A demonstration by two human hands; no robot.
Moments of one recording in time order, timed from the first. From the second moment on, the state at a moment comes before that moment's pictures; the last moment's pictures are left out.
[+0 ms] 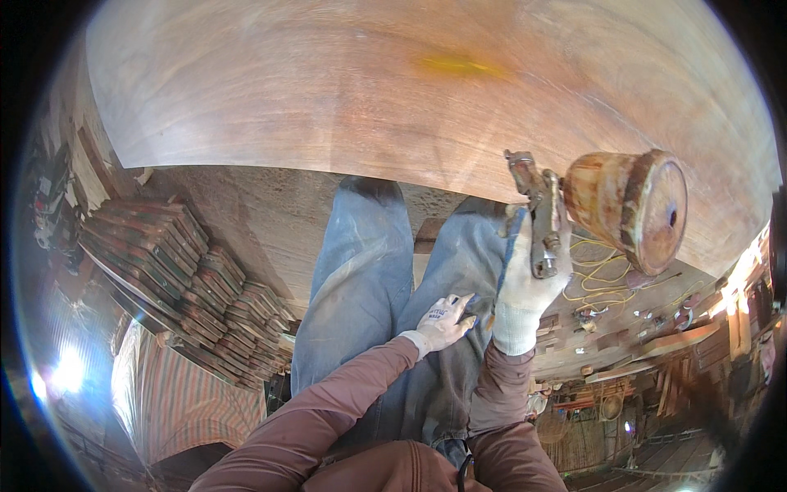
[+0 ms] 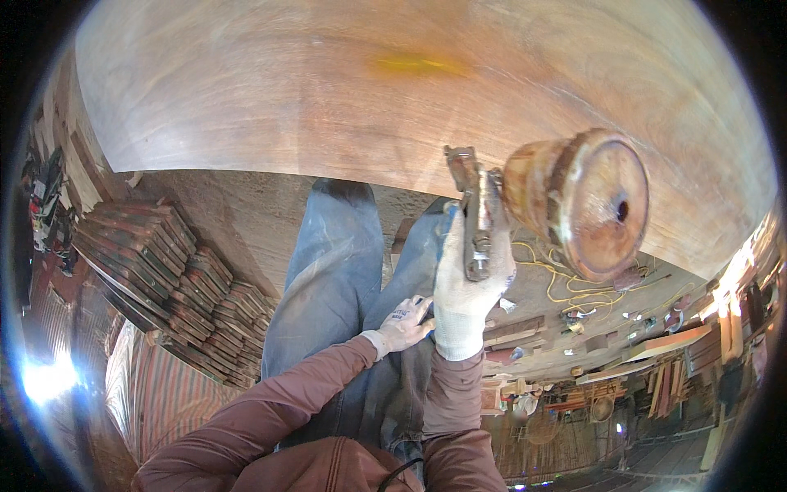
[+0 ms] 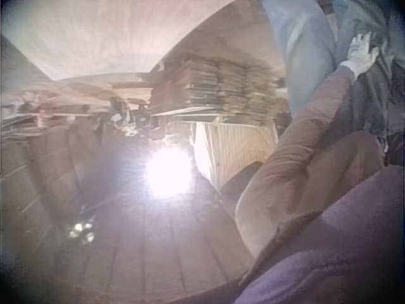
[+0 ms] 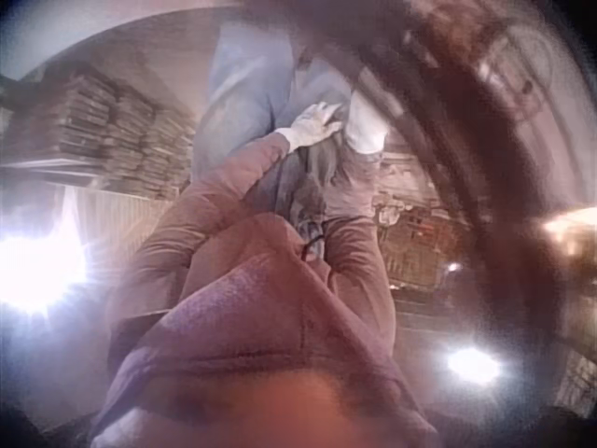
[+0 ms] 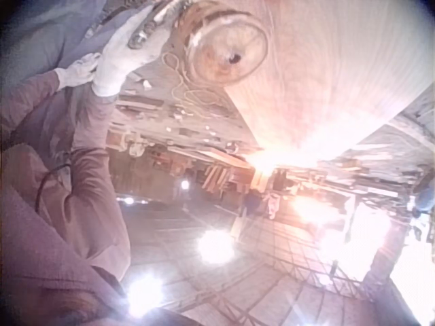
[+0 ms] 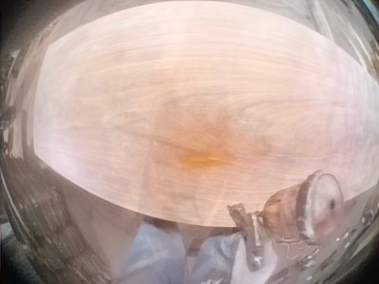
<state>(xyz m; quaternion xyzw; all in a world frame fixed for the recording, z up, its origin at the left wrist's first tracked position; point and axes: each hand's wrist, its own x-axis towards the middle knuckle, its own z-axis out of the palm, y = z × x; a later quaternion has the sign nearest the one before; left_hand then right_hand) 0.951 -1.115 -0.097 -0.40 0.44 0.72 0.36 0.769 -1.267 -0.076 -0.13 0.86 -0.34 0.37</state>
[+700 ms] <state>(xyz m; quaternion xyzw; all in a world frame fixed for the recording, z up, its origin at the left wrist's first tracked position) 0.951 -1.120 -0.096 -0.41 0.43 0.72 0.35 0.773 -1.269 -0.069 -0.06 0.85 -0.37 0.38</state>
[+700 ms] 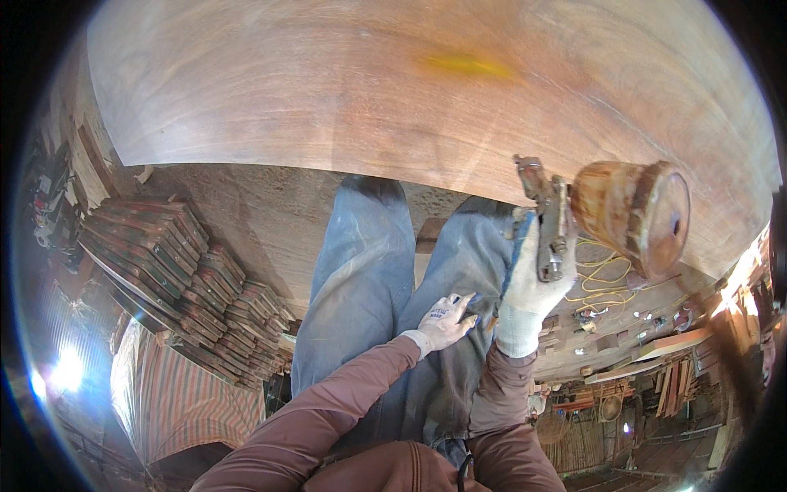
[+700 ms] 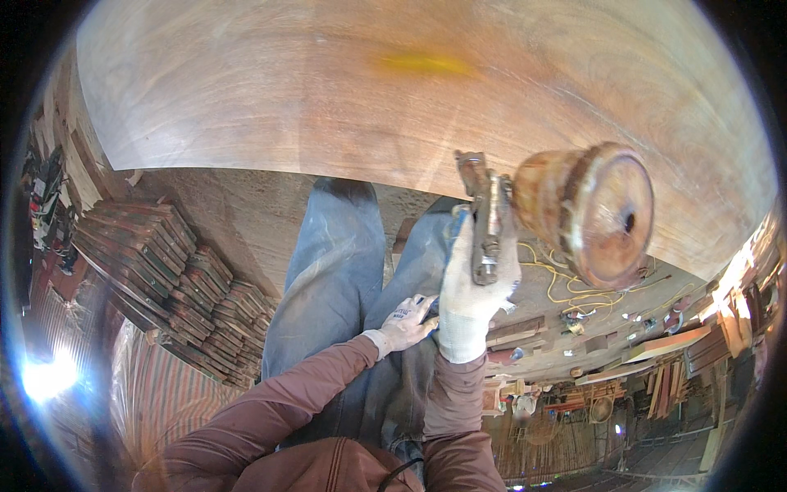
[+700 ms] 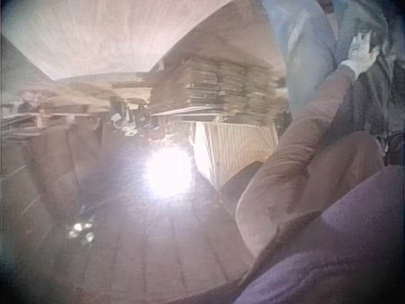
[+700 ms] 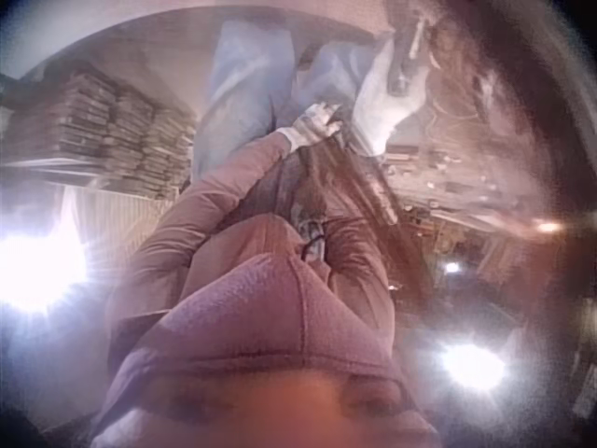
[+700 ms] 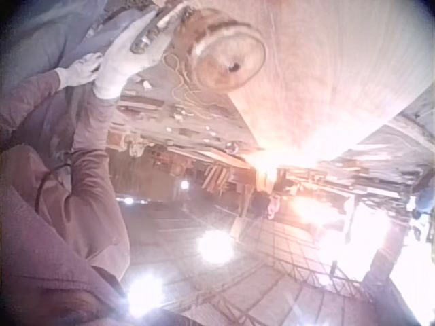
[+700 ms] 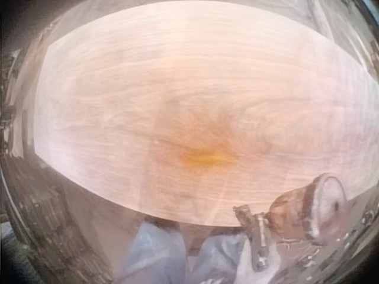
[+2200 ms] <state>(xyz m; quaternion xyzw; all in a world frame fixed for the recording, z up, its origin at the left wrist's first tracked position) 0.965 -1.104 -0.104 -0.41 0.47 0.70 0.36 0.754 -1.252 -0.082 -0.08 0.86 -0.38 0.33</state>
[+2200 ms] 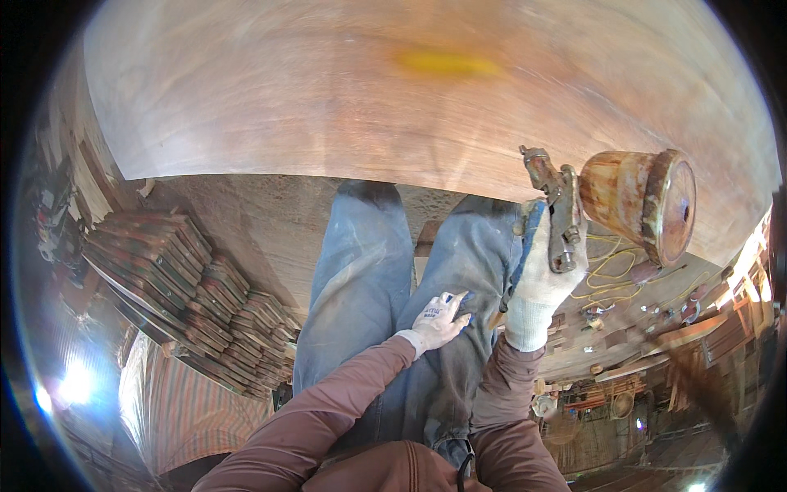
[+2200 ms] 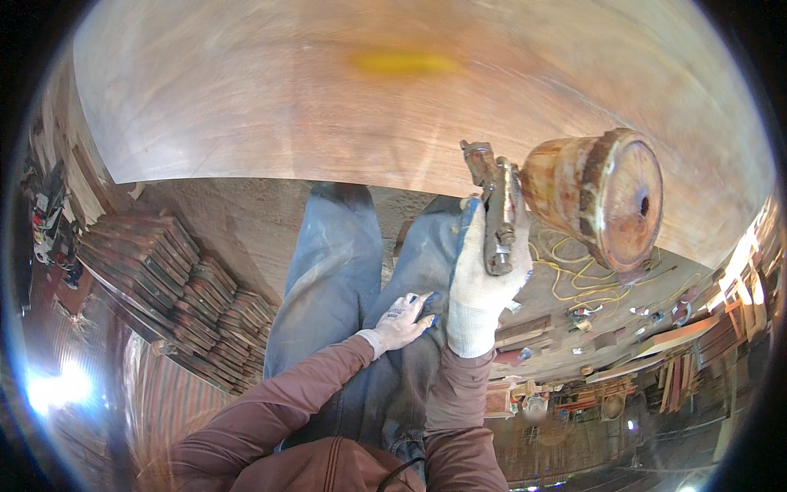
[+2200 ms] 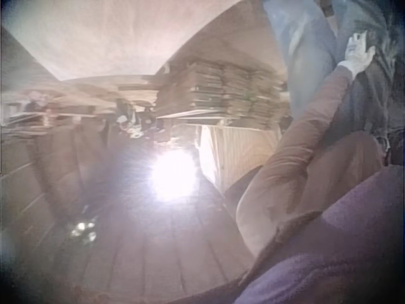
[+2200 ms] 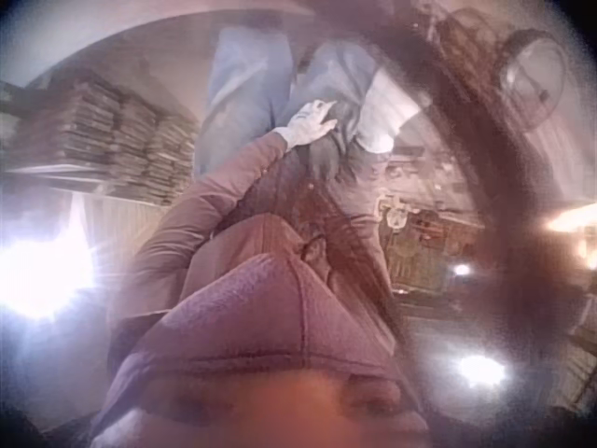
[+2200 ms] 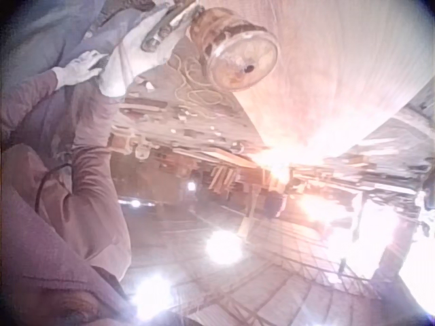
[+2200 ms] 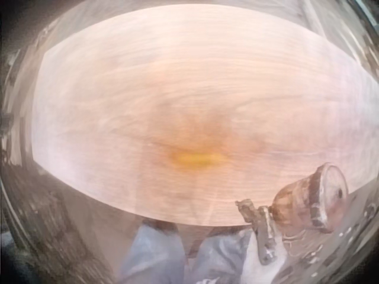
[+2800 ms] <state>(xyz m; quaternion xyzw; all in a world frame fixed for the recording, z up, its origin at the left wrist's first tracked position) 0.885 -1.121 -0.065 -0.30 0.48 0.56 0.61 0.740 -1.246 -0.080 -0.17 0.86 -0.36 0.33</state>
